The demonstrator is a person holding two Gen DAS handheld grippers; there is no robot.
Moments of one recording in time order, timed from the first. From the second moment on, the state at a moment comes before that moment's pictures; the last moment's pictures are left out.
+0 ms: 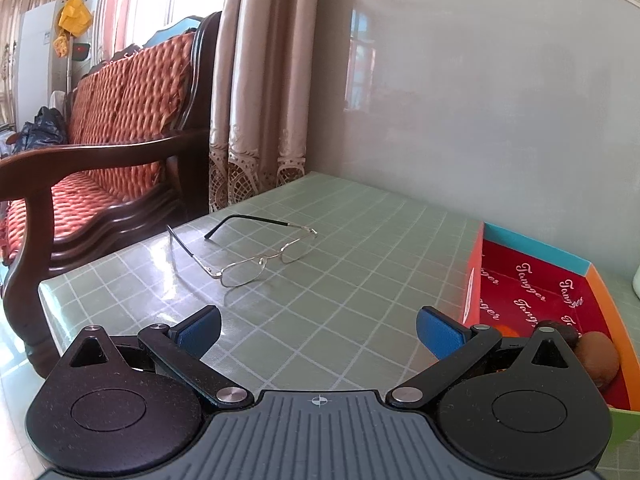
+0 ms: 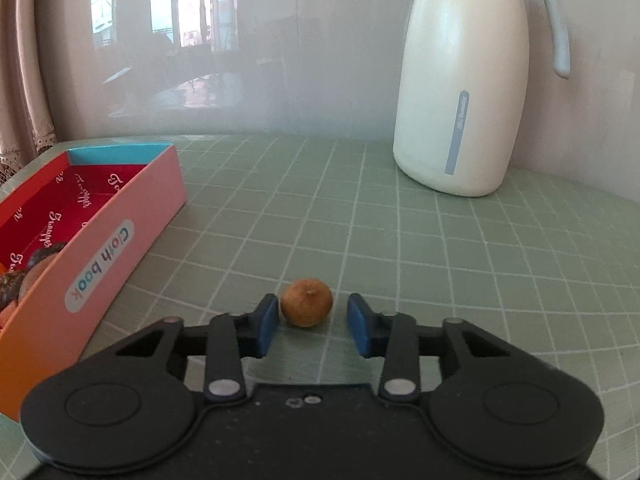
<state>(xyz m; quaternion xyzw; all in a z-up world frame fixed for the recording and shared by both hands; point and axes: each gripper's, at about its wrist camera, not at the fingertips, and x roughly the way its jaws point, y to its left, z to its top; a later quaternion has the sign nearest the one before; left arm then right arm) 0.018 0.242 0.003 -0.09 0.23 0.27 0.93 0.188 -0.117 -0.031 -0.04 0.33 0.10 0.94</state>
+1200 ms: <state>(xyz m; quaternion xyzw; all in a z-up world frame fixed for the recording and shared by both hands) 0.018 0.227 0.007 -0.07 0.23 0.26 0.93 0.125 -0.051 0.025 -0.04 0.25 0.21 0.95</state>
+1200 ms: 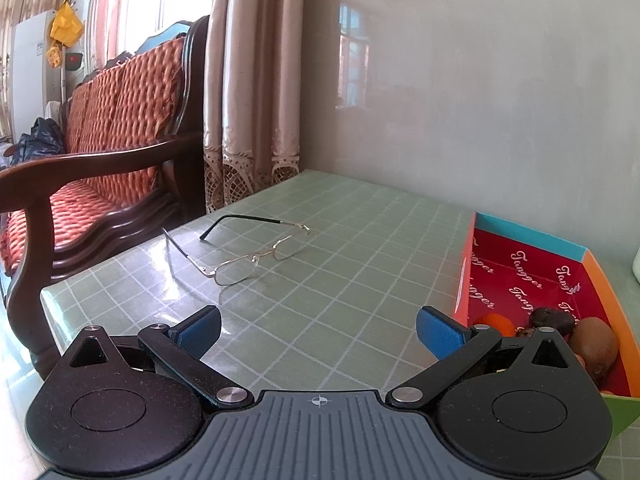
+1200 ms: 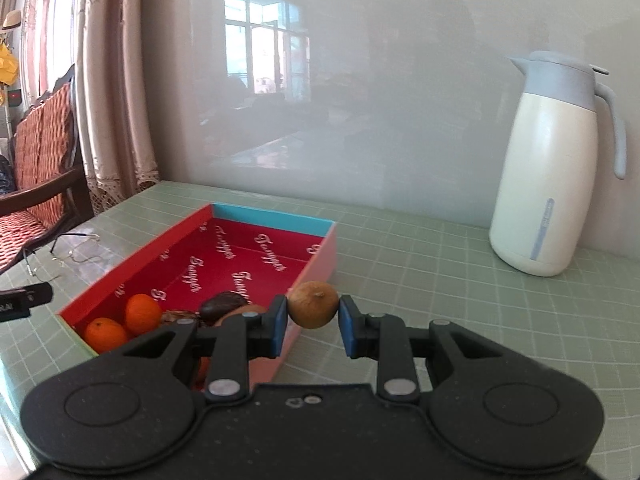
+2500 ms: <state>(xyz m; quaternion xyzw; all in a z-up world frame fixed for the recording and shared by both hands) 0.026 0.166 0.019 -0.01 0.21 0.21 0.95 0.109 -0.044 0.029 -0.03 0.24 0.22 0.94</state>
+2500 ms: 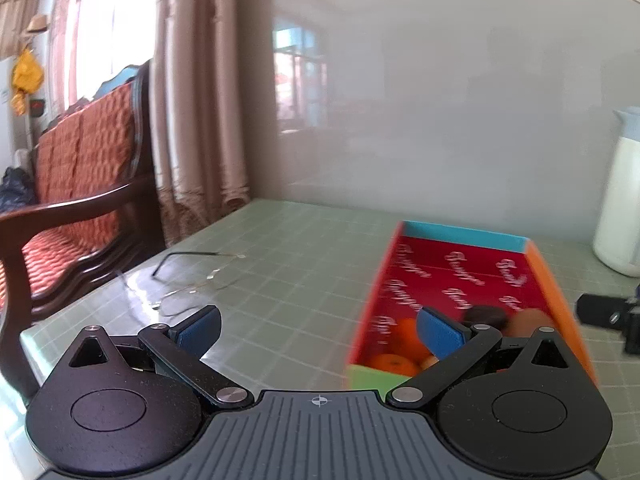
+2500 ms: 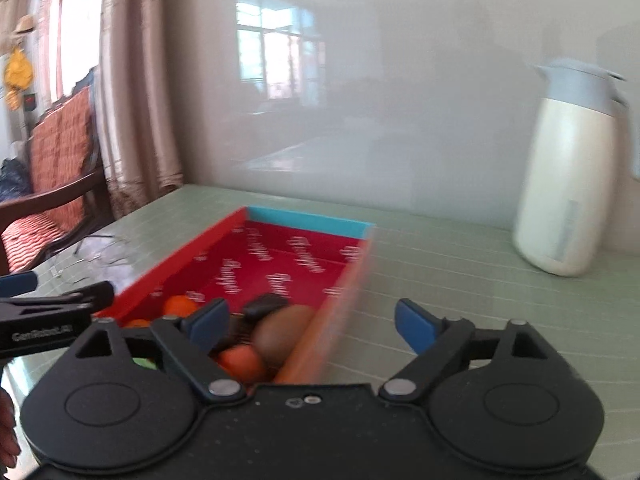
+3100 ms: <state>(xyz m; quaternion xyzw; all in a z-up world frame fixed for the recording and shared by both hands) -0.034 0.045 0.038 0.03 0.17 0.12 0.98 0.037 -0.180 0.032 -0.01 0.23 0.11 0.97</state>
